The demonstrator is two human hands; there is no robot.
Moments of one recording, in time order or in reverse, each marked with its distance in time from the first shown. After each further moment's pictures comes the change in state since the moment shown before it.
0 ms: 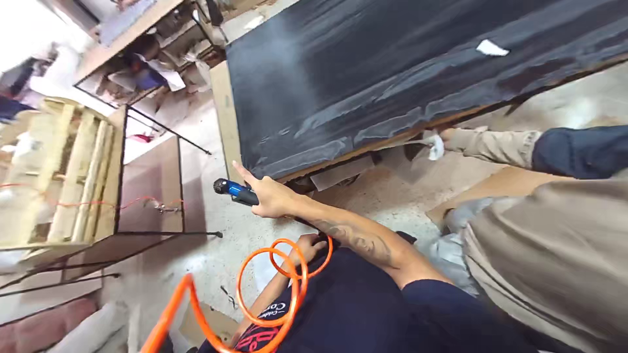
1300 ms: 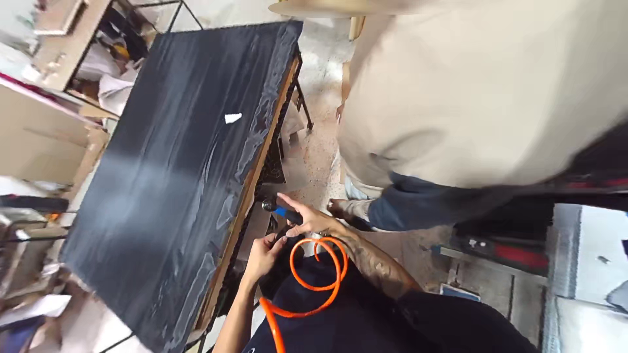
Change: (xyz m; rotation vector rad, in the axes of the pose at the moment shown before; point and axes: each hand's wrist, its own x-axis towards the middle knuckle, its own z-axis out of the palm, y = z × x) left_hand 0.173 0.308 0.027 0.246 -0.290 0.566; right_hand -0.392 0.270 -0.130 0.638 0.884 0.095
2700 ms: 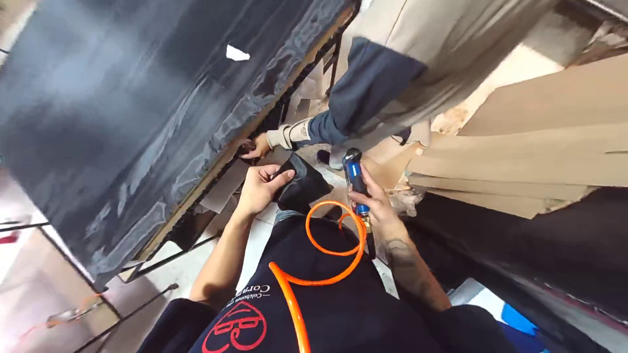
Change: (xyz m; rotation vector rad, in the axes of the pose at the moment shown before) left_hand 0.157 0.142 0.017 -0.513 0.276 0.044; right_hand -0.087 -0.063 -0.232 0.096 0.419 0.361
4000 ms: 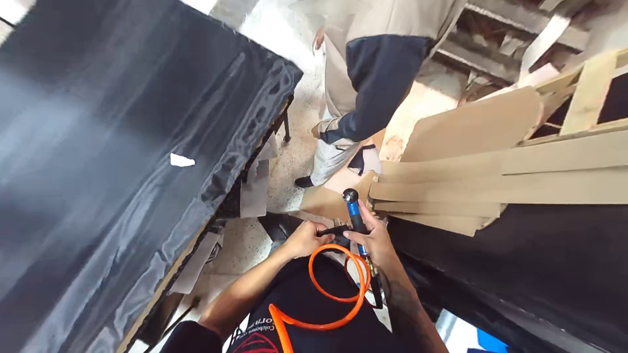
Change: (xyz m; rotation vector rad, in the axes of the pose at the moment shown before) left_hand 0.200 -0.021 0.168 0.246 -0.731 -0.168; right_hand 0.083 -0.105 -0.096 -0.199 0.379 0.101
